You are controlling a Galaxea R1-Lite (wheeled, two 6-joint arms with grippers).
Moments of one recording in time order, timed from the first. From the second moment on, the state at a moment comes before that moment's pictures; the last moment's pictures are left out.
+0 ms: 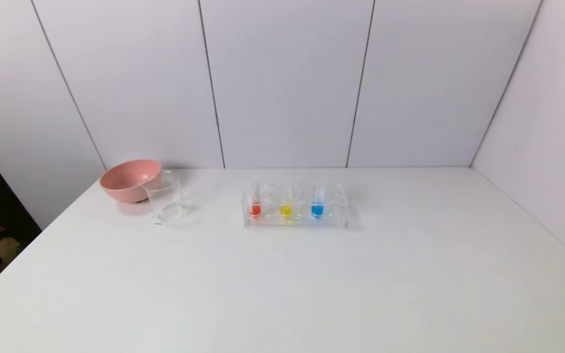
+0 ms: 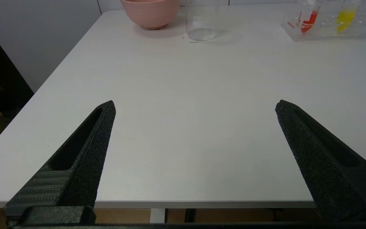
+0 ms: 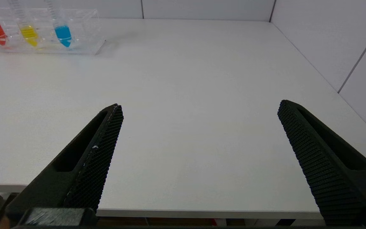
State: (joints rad) left arm 0.01 0.00 0.00 0.00 0.01 0.01; right arm 0.00 0.00 0.00 0.01 0.00 -0.01
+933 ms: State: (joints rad) left arm 0.00 0.00 0.00 0.00 0.01 0.00; right arm 0.00 0.00 0.00 0.00 0.00 -0.01
